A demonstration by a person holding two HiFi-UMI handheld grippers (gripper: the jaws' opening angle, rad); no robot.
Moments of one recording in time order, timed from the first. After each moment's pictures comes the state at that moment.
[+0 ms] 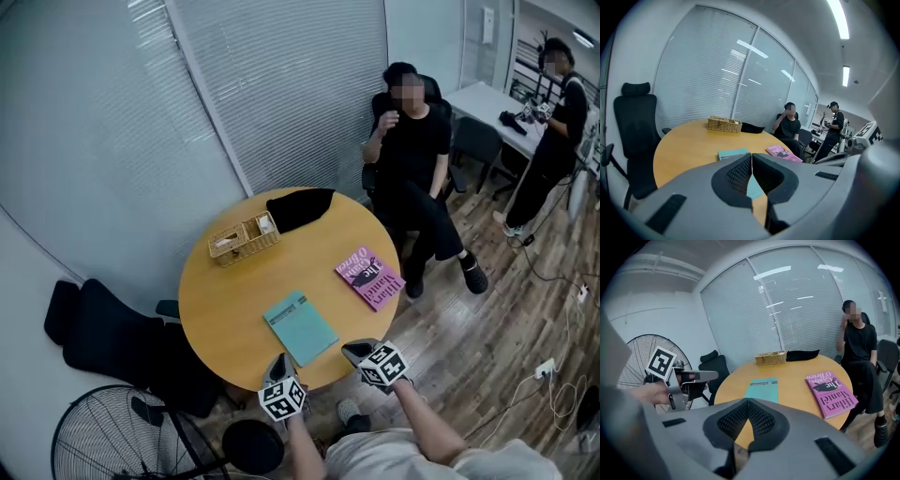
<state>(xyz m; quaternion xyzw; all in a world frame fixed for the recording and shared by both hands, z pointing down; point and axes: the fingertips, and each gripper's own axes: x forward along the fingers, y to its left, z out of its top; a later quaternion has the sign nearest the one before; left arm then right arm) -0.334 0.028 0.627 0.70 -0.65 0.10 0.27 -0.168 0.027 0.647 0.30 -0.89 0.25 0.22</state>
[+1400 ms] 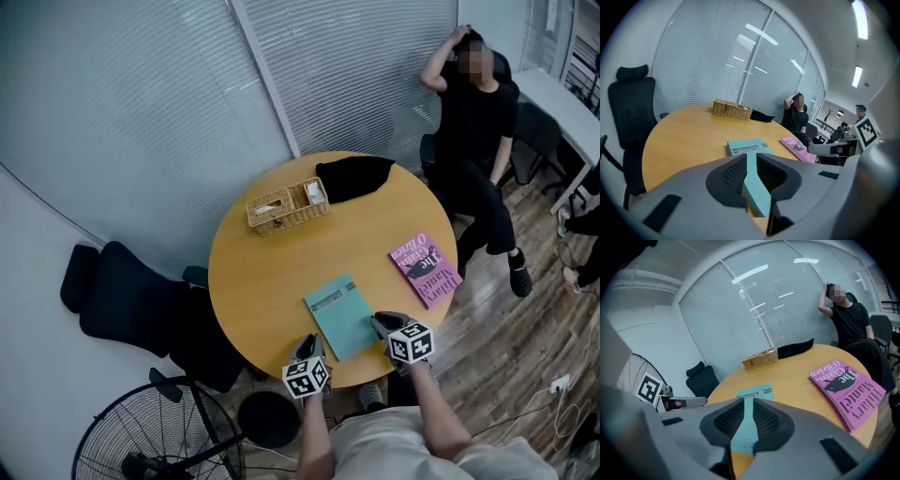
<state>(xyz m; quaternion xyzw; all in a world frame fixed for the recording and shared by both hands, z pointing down) -0.382 -0.026 0.705 0.68 -0.64 0.13 0.34 -0.212 -0.079 0.698 0.34 -0.87 0.32 0.16</state>
